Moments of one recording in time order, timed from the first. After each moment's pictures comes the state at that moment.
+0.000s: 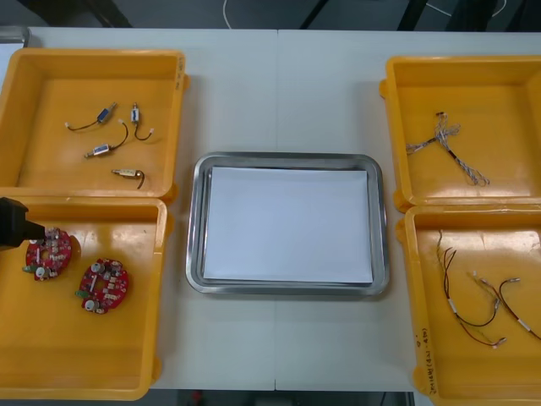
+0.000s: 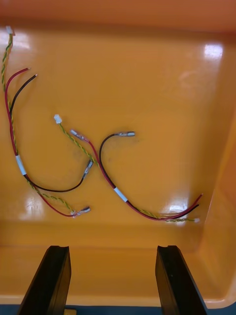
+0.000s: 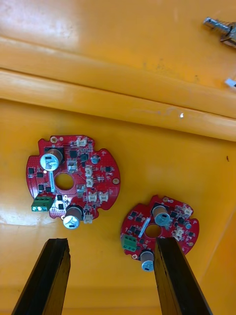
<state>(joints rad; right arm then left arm) 0.18 -0.63 -0.53 -2.31 -0.82 1.85 1.59 -0.01 0.85 0.31 -2.04 0.99 1.61 -1.17</state>
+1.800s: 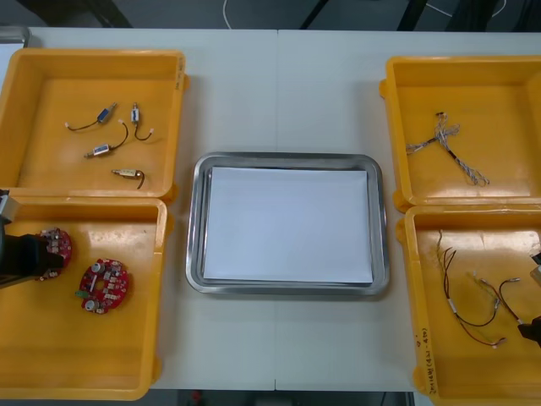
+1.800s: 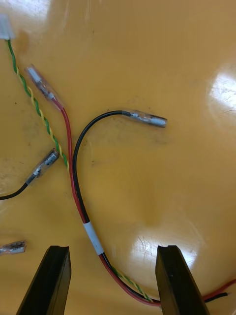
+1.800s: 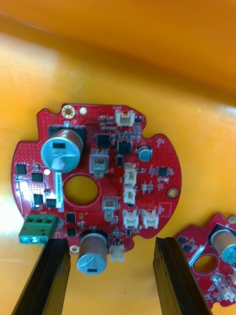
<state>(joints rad) 0.38 -0.71 -0.27 -1.97 -0.82 1.21 2.03 0.09 0.85 0.16 -1.84 0.99 1.31 -1.25</state>
